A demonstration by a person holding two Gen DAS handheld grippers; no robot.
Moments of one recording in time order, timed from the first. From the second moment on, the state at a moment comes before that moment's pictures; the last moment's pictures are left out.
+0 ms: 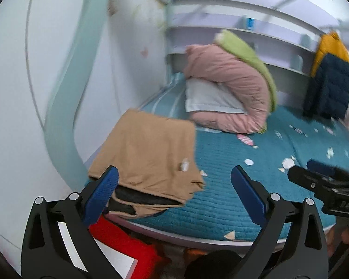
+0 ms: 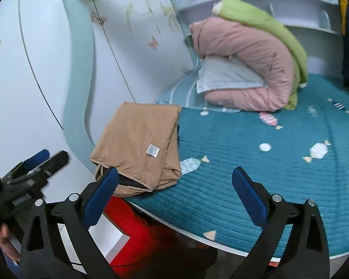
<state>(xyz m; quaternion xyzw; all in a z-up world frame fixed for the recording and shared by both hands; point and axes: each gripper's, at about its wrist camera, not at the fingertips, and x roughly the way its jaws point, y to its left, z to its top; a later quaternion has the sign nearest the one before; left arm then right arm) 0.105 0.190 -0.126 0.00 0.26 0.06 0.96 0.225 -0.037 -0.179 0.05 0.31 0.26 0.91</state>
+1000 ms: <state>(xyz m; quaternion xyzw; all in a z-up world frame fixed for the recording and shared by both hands) -0.013 0.075 -0.017 0.03 0.12 0.03 0.99 0.066 -0.106 -0.064 0.00 0.13 0.16 0.98</state>
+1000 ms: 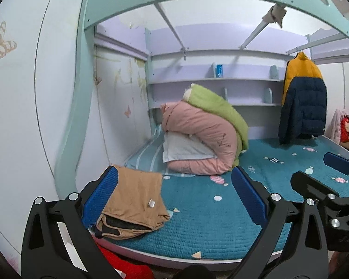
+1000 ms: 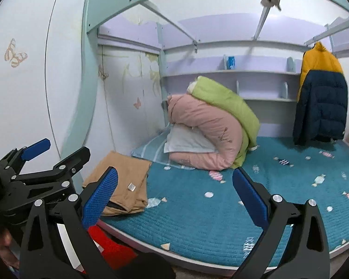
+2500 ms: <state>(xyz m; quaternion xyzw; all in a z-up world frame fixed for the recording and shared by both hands) -0.004 0.059 -0.018 0.03 0.13 0.01 0.99 0.069 -0.118 -0.066 0.00 0.14 0.11 0.98</state>
